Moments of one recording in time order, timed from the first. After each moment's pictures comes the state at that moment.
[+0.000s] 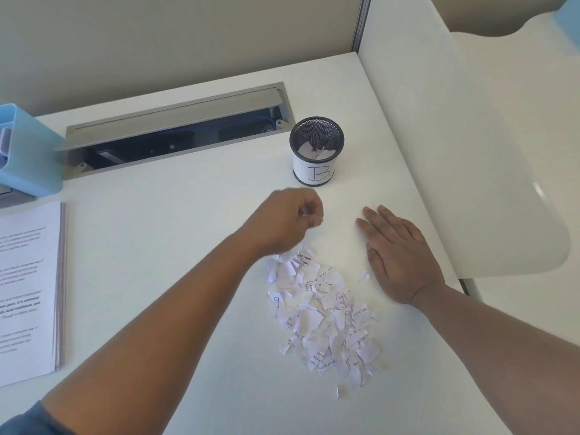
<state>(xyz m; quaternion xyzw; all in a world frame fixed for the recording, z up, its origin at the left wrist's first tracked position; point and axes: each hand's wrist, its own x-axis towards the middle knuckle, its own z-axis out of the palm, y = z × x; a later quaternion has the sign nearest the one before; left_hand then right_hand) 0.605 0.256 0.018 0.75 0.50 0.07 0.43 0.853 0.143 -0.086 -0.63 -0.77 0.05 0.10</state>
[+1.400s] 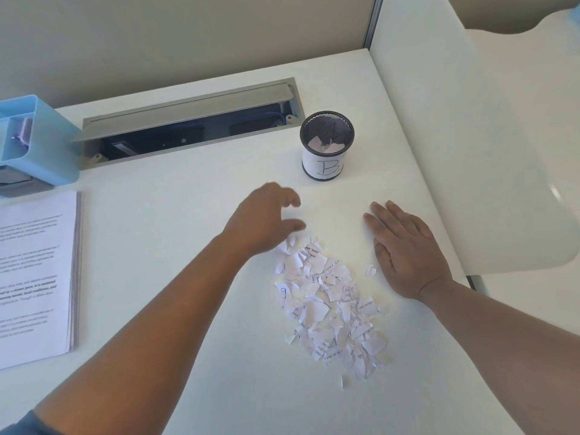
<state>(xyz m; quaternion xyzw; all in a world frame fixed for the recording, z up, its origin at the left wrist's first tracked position) 0.567 0.248 0.010 0.74 0.57 0.04 0.34 0.852 0.142 -0.083 -0.63 -0.77 0.07 0.09</state>
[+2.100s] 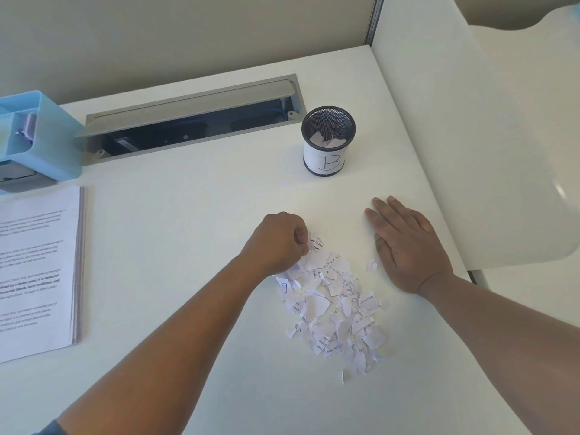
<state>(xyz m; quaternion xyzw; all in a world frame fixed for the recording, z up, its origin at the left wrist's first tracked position) 0.579 0.212 -0.013 0.71 0.58 -0.01 0.39 0.852 0.142 -0.082 -0.63 -0.77 0.06 0.09</state>
